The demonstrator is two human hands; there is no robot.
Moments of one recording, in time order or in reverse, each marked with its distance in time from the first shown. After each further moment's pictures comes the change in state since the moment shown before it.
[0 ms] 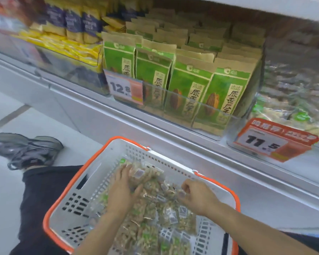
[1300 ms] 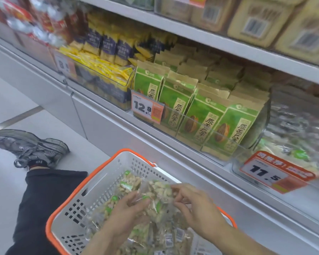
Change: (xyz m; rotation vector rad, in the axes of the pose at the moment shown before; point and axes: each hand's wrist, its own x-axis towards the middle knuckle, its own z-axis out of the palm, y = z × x) left_hand -0.037 0.046 -0.051 -1.231 -0.311 -0.556; right_hand -0.040 -0.050 -0.043 0.131 0.336 -0.511
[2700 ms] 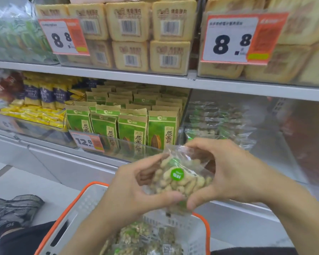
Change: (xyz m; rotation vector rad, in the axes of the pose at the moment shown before) left_hand -0.108 0.129 0.189 0.756 -0.488 0.826; right_hand -0.056 -0.054 -0.236 -0.082 0.065 0.049
